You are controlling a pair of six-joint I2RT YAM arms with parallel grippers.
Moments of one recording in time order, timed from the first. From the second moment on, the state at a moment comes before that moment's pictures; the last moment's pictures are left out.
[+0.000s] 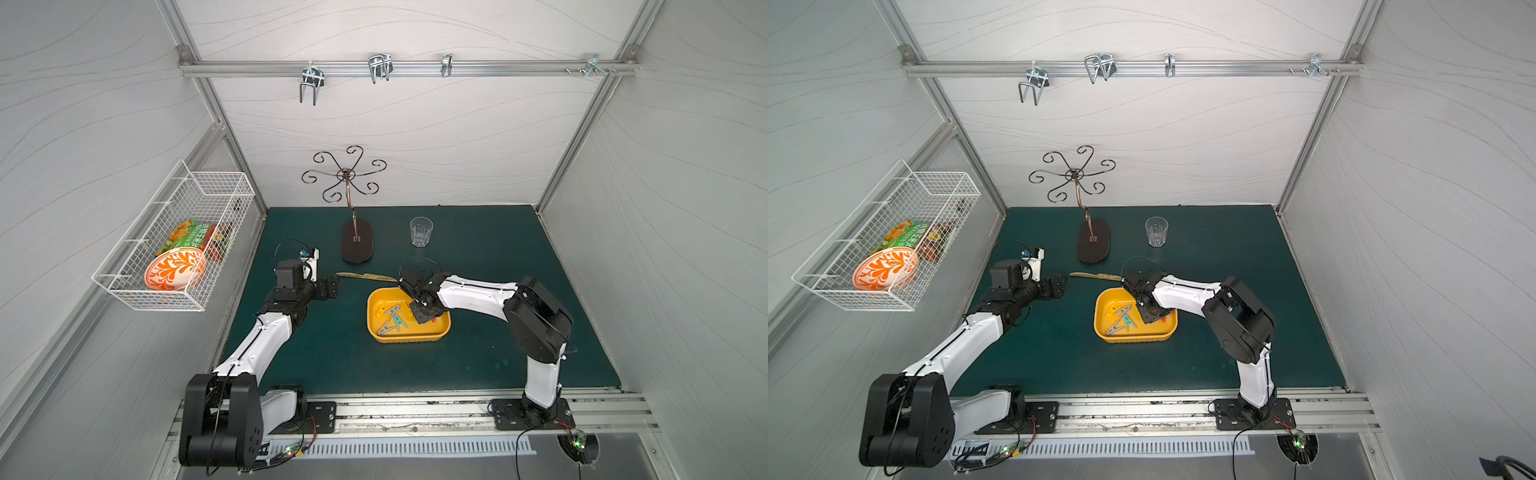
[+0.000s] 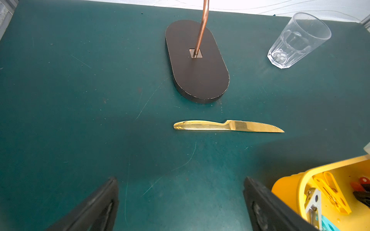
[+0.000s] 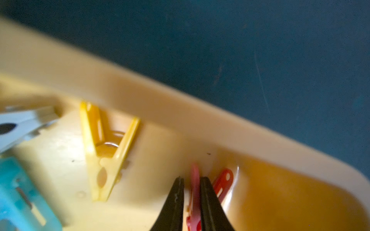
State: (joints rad) left arm 0.00 1.17 0.60 -0.08 0.20 -0.04; right arm 0.91 1.91 1.25 -0.73 0.25 0.37
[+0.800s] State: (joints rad) left arm 0.00 1.17 0.68 -0.19 0.38 0.08; right arm 0.66 1.62 1.26 -0.81 0.19 0.39
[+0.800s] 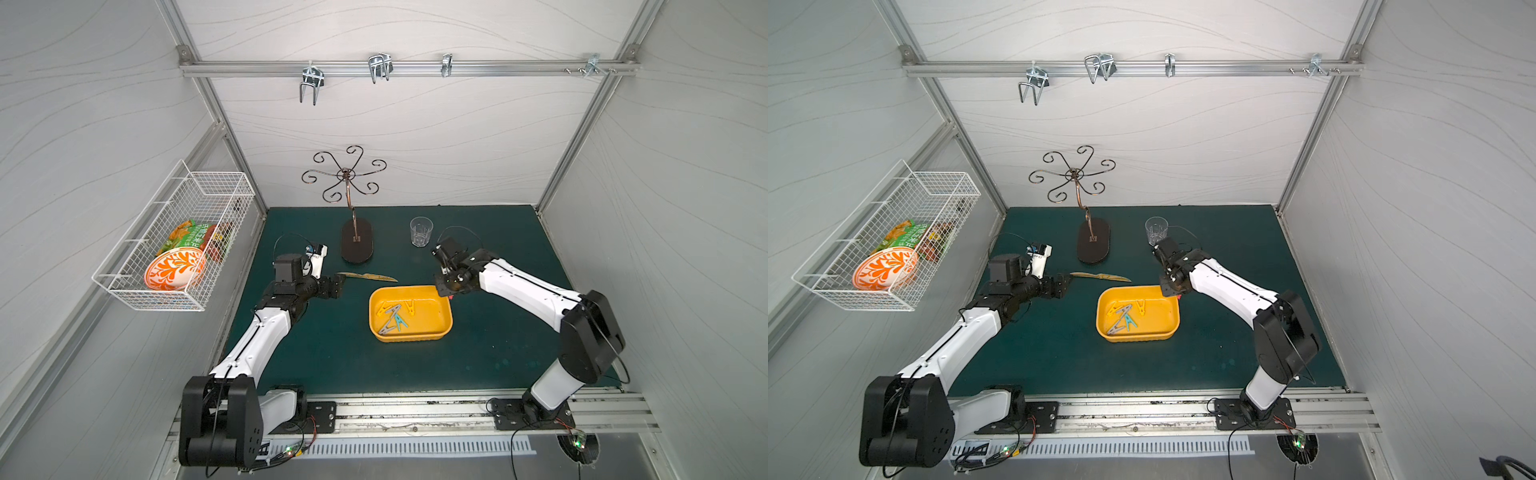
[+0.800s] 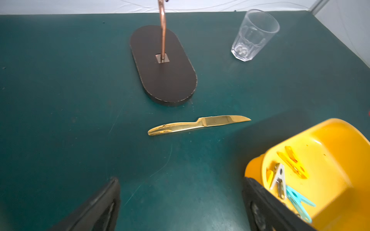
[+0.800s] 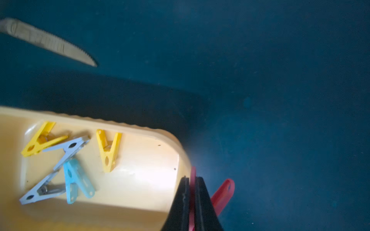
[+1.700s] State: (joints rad) left arm -0.03 1.18 0.74 -0.30 0.49 0.11; right arm 0.29 1.61 0.90 -0.67 0.05 0.49
